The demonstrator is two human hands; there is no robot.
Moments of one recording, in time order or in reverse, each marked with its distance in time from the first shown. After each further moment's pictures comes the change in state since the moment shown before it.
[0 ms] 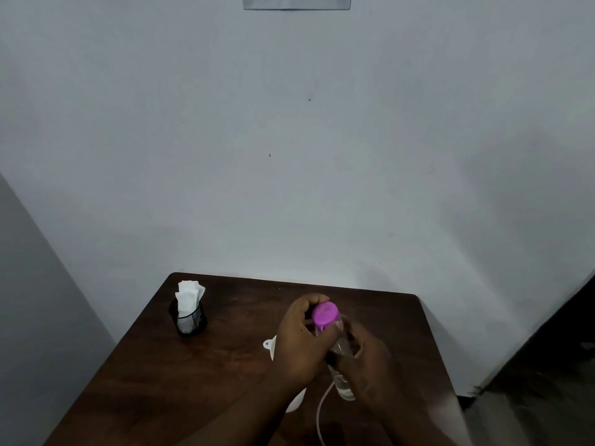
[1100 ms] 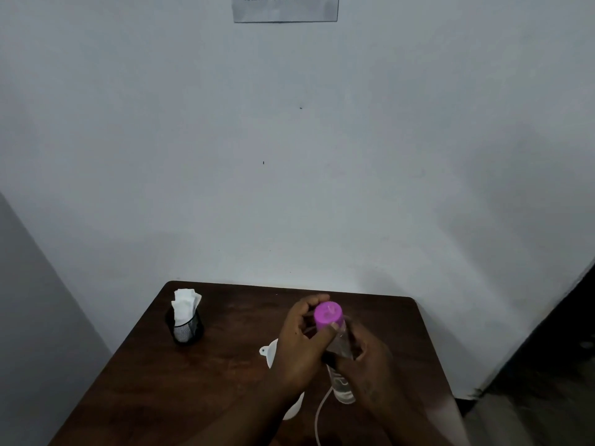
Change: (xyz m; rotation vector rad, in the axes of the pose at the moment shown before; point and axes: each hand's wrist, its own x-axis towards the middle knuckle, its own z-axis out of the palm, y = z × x) left_hand -0.003 0.016 0.002 -0.157 -0.109 -0.072; right_hand -0.001 -0.007 -0.008 0.059 -0.044 0.033
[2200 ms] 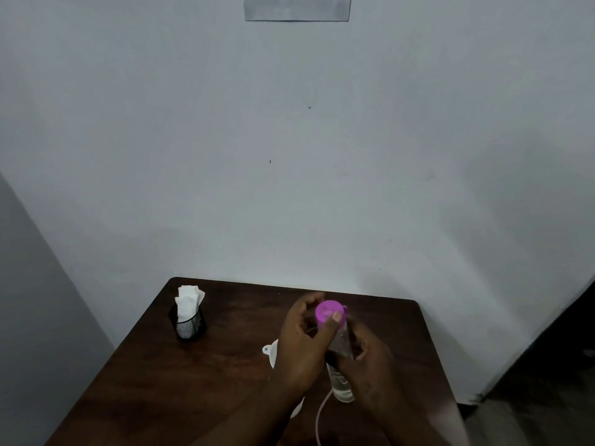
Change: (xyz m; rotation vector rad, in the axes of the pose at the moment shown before) left_hand -0.002 0.002 0.002 -0.017 0.112 0.014; right_hand -0.002 -0.002 0.001 0.009 0.035 -0.104
